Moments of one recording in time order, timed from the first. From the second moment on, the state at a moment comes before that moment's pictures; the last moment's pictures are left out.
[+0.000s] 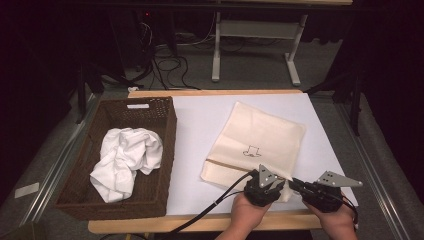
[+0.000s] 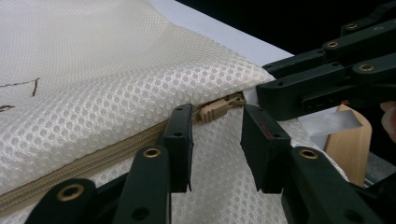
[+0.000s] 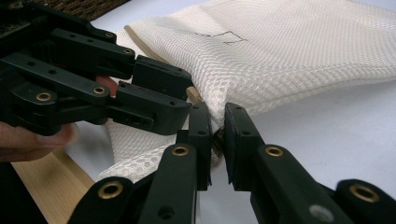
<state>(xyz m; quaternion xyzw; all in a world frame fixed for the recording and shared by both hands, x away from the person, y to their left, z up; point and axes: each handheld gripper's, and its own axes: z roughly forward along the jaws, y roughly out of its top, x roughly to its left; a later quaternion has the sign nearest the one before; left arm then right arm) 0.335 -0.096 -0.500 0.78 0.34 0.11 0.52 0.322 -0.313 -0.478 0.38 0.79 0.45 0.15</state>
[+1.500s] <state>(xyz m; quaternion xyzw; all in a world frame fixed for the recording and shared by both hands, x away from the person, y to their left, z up) 0.330 -0.095 -0.500 0.77 0.35 0.09 0.53 0.322 -0.309 -0.478 0.38 0.79 0.45 0.15</state>
